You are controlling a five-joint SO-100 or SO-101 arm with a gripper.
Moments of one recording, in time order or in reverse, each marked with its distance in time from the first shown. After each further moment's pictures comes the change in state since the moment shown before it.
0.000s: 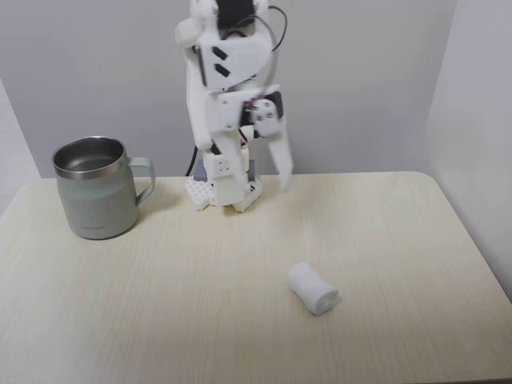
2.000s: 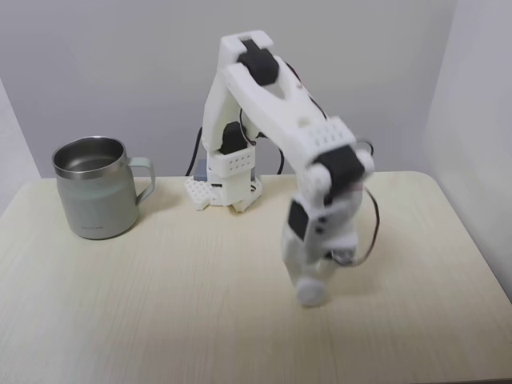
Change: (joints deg) arm -12.0 54.4 14.4 -16.6 2.5
